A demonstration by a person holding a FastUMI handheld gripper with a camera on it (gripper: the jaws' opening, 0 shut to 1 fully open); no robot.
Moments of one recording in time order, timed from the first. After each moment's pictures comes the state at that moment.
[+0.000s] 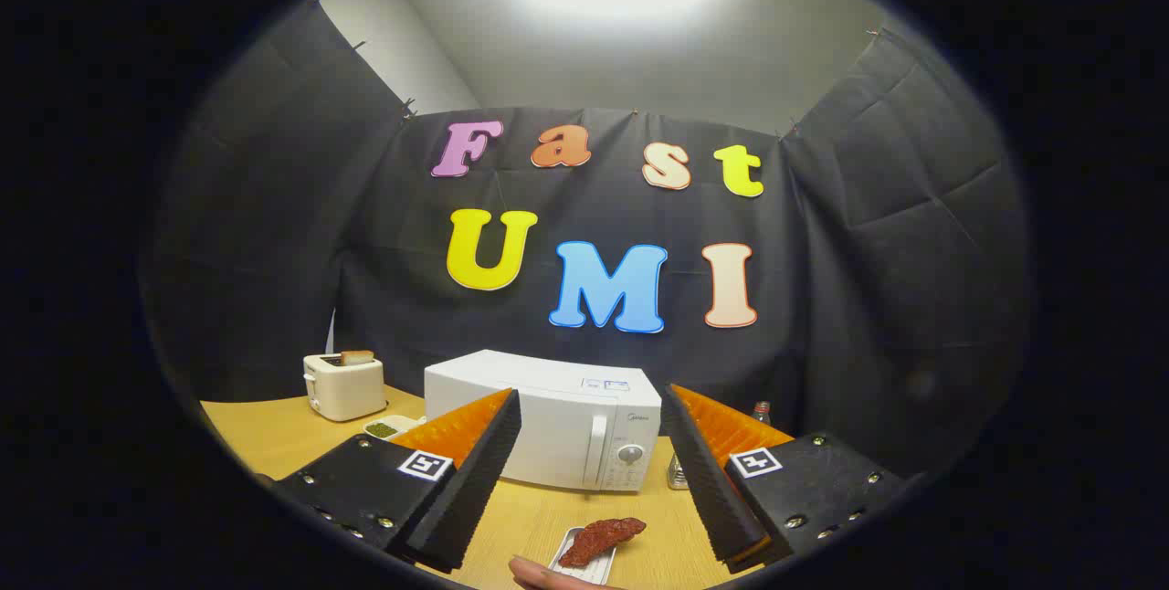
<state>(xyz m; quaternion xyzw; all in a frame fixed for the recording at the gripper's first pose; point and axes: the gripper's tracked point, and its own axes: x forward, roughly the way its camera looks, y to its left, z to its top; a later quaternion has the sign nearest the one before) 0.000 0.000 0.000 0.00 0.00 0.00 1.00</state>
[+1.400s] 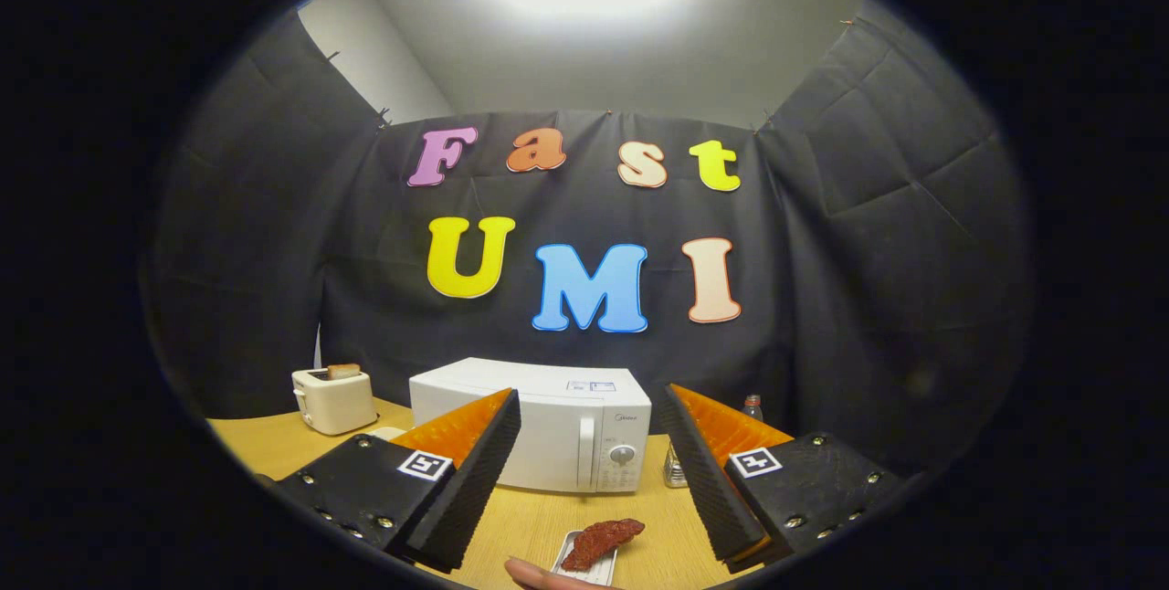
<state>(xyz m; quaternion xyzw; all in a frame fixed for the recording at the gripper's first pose) 0.004 -0.008 -0.001 0.02 0.00 -0.02 1.00</state>
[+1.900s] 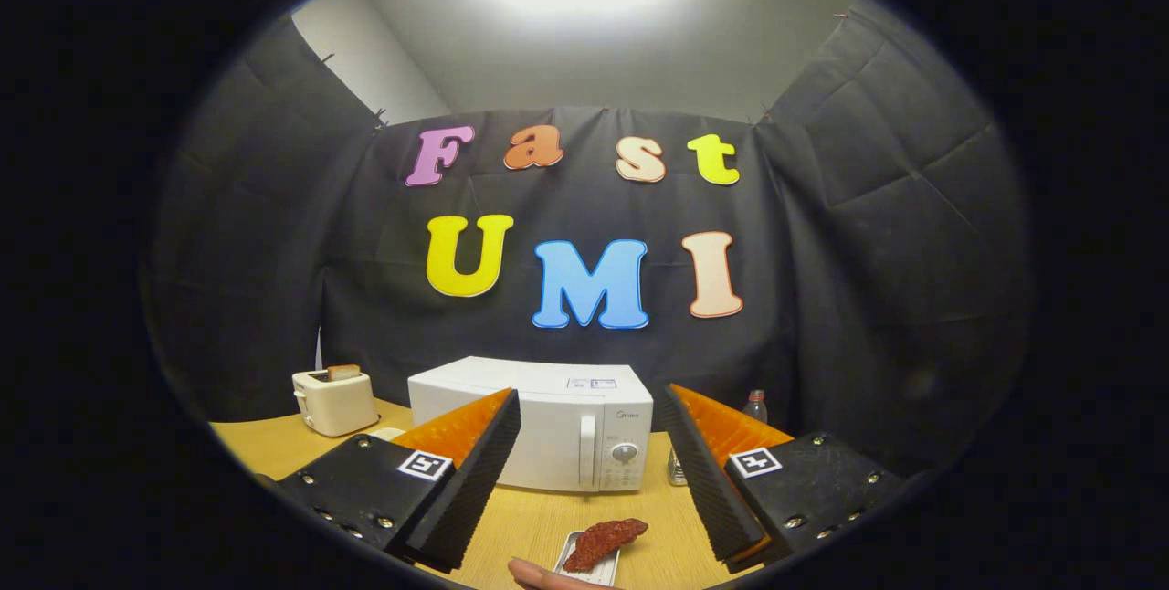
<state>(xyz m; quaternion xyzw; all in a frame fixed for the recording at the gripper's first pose) 0.016 -0.013 -0.011 0.03 0.00 -0.02 1.00</state>
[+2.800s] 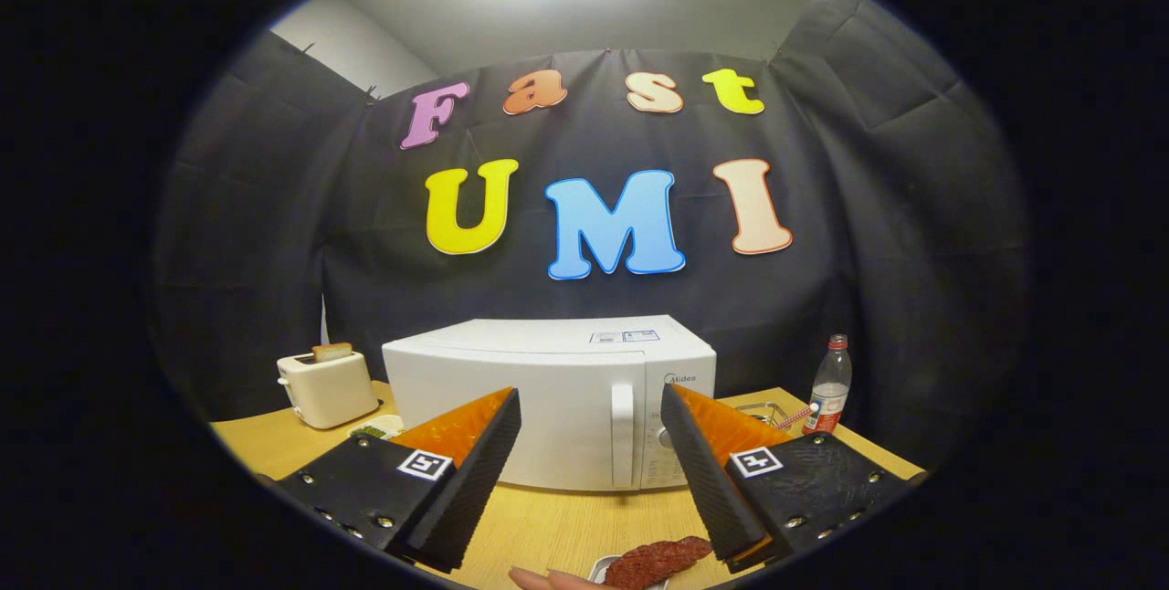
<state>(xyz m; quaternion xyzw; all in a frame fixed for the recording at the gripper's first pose) 0.140 0.005 -0.114 0.07 0.06 0.02 1.00</state>
